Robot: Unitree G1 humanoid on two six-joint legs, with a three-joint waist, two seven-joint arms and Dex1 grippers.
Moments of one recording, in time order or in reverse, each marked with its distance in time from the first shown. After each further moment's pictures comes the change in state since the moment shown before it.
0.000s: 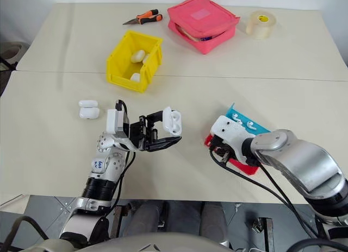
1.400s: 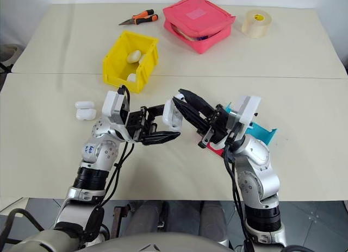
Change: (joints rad) left arm -0.084 0.057 0.013 -0.067 -0.043 0.271 -0.009; right arm 0.173 0.786 -0.025 0.255 -0.025 -1.296 0.126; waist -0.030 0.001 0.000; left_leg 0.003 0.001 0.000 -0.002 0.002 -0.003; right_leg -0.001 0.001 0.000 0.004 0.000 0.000
